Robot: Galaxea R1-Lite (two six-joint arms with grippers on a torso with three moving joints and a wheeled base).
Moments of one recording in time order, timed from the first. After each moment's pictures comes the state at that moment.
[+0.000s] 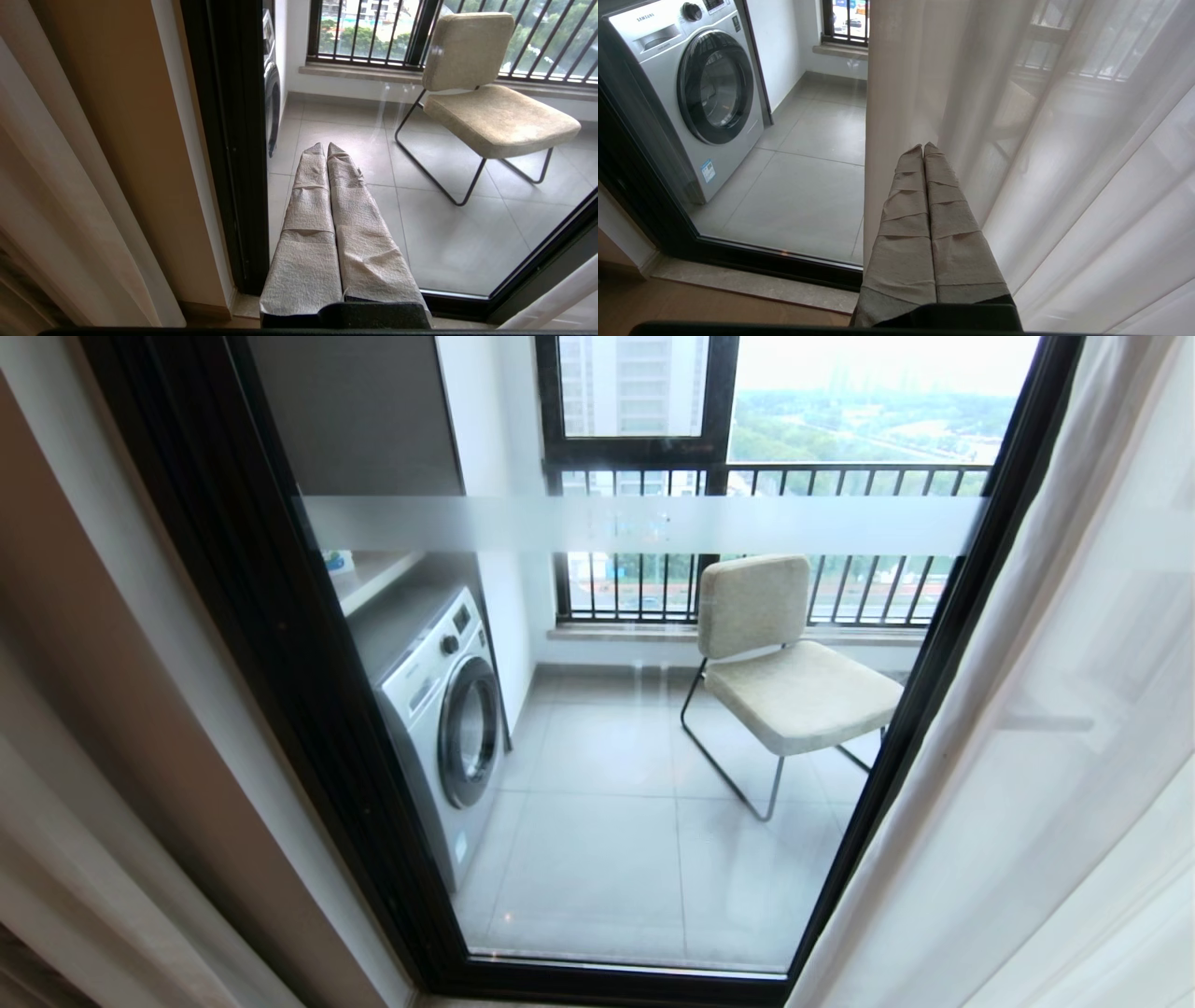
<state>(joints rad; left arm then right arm) 0.00 0.00 0.00 -0.01 0.04 -0.07 0.00 0.00 0.00 0.00 0.07 -0.10</state>
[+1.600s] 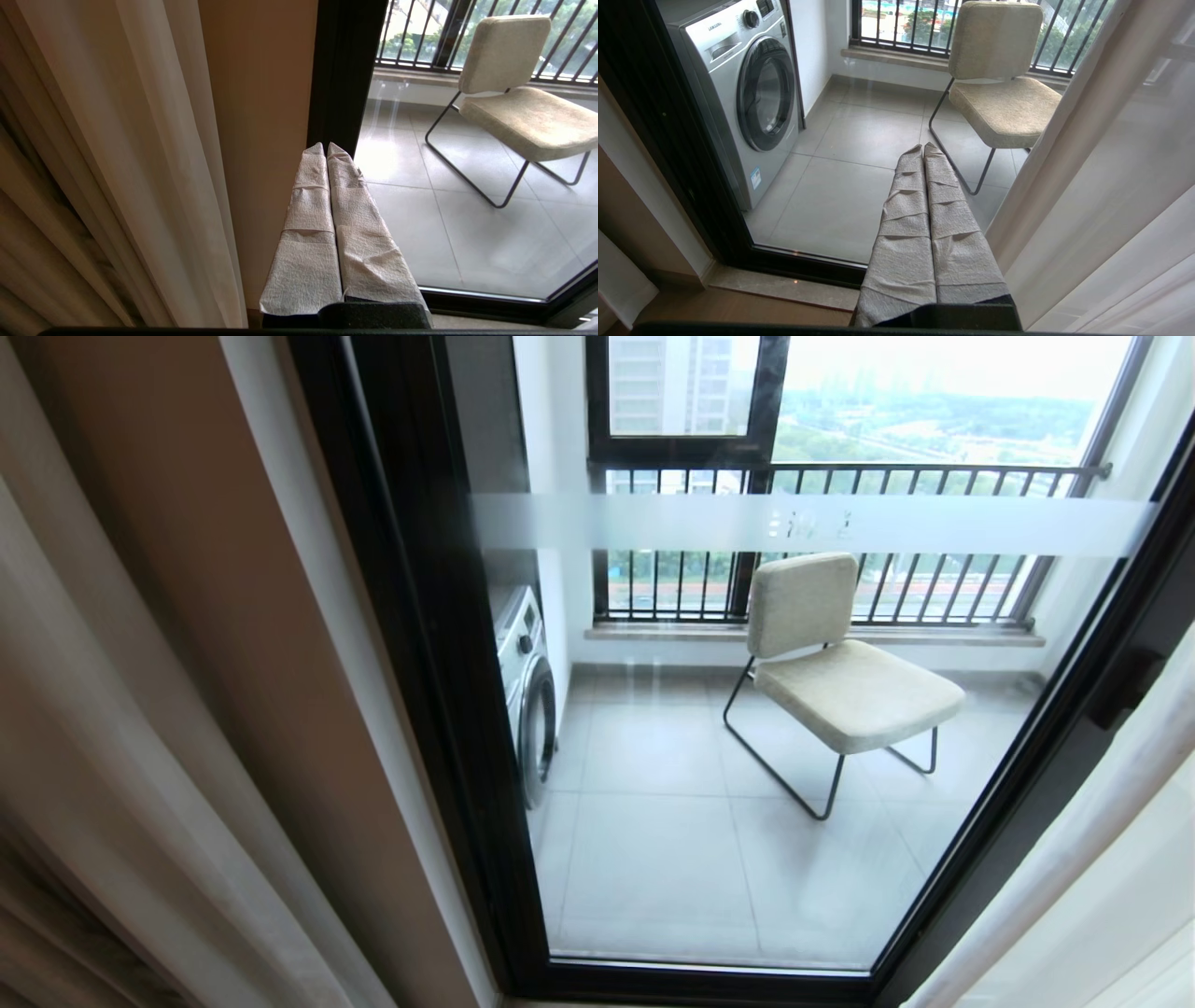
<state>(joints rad) 0.00 0.00 0.00 -0.01 0.04 -0.07 0.00 0.00 0.00 0.00 0.07 -0.10</state>
